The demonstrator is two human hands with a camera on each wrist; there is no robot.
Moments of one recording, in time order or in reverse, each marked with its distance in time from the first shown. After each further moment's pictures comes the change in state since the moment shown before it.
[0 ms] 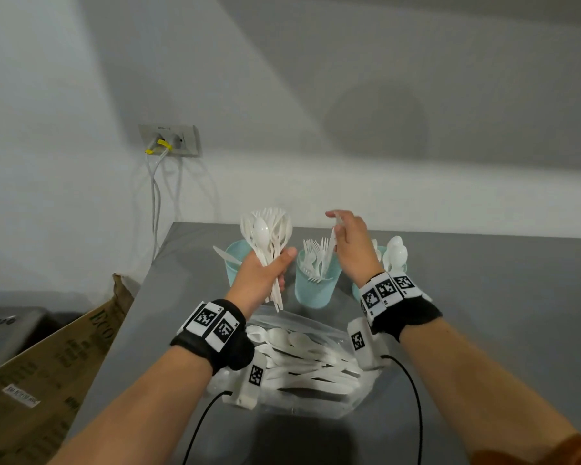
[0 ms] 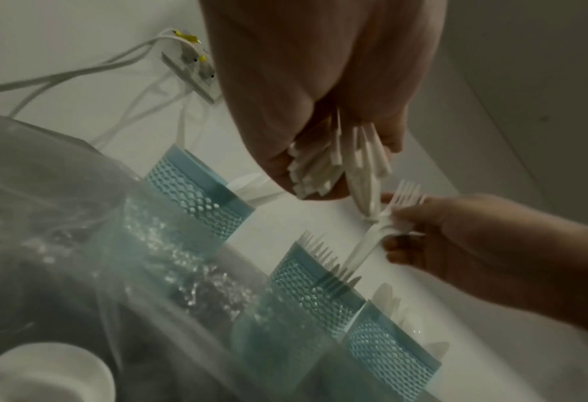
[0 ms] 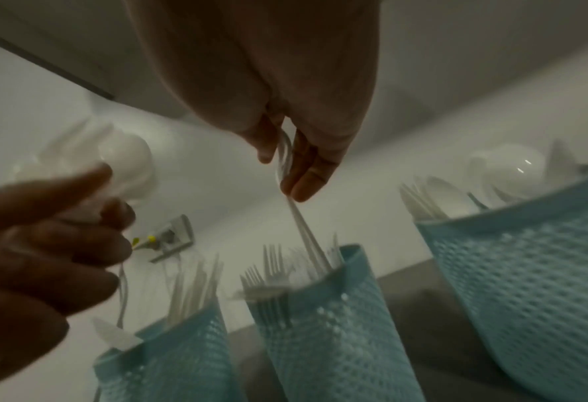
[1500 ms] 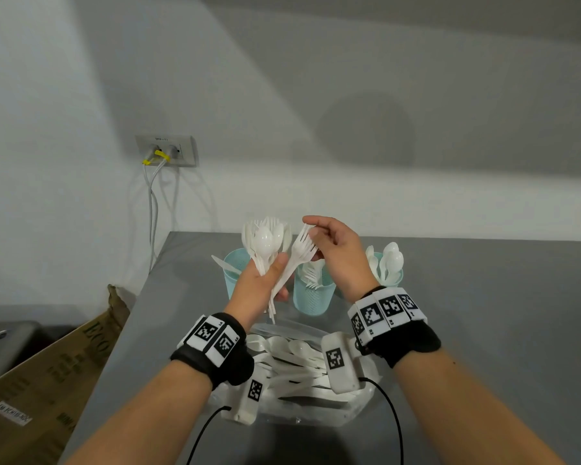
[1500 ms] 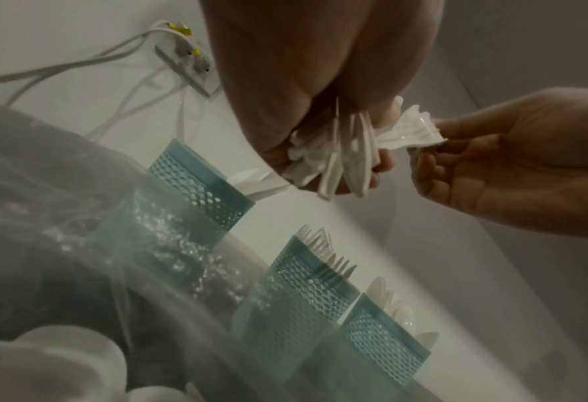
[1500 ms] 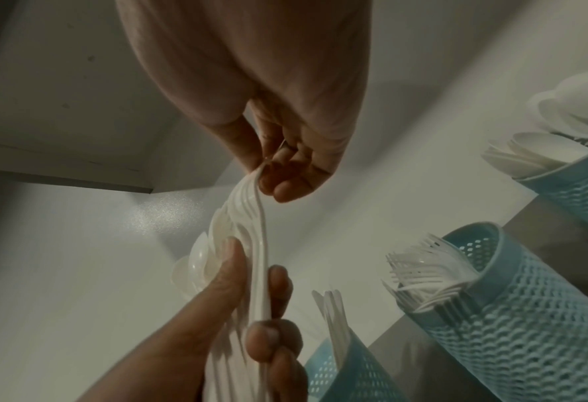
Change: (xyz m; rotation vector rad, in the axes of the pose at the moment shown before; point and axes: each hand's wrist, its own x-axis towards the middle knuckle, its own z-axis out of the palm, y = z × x) left_hand -0.005 0.003 0.000 -0.056 -0.034 0.045; right_hand -0.024 -0.052 0.005 0.534 -0.033 0.084
